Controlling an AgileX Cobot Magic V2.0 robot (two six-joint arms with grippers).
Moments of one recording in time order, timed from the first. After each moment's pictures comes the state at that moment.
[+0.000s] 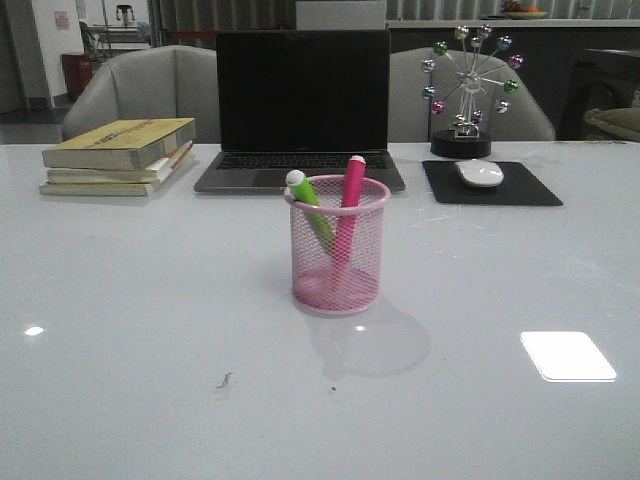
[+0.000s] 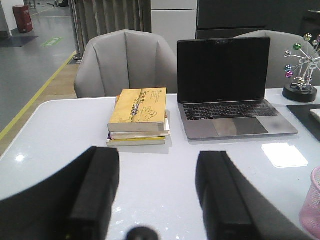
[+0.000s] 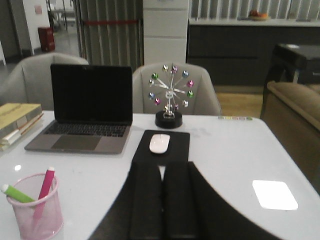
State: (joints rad) left arm -0.07 0.48 -0.57 -0.21 0.28 0.20; right arm 0.01 0.06 -0.61 0.04 0.59 0.02
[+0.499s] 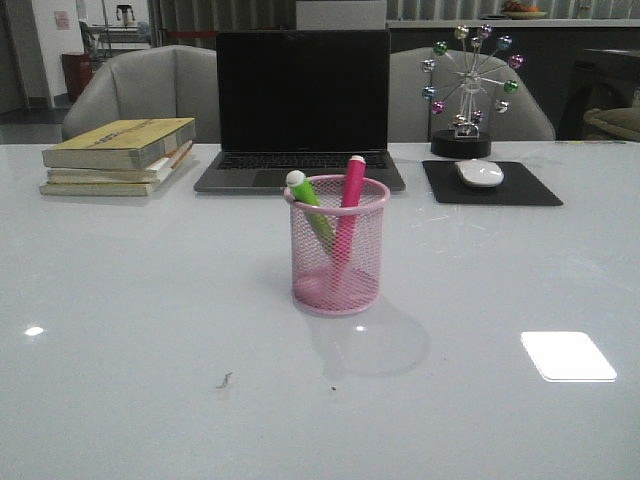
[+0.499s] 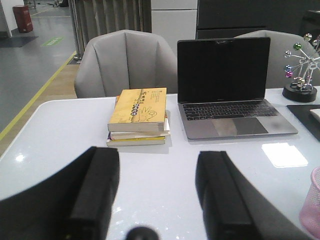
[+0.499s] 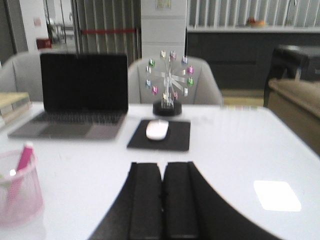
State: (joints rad) left arm -0.07 0.48 -0.57 -0.20 0.28 0.20; right arm 0.01 -0.02 -0.16 0.05 0.25 0.02
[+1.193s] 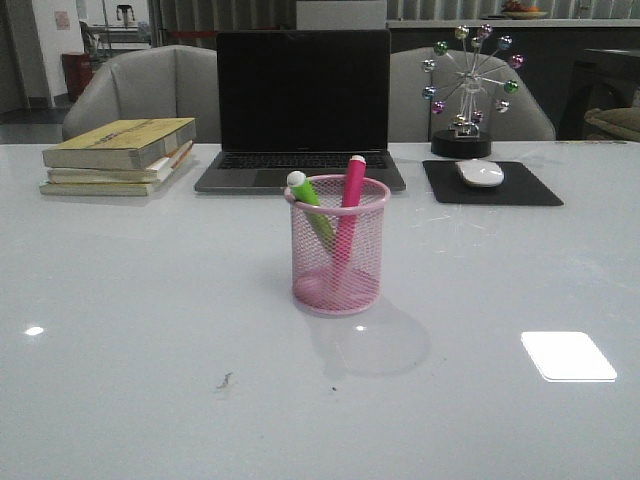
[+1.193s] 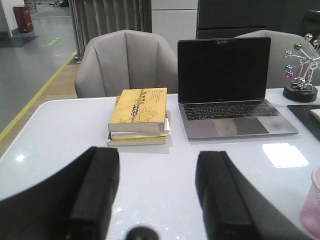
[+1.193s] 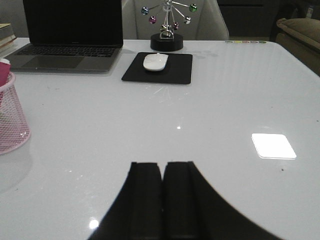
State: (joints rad) left arm -0.07 0.48 -0.57 -0.20 0.28 0.20; right arm 0.01 -0.02 0.03 0.05 0.21 0.02
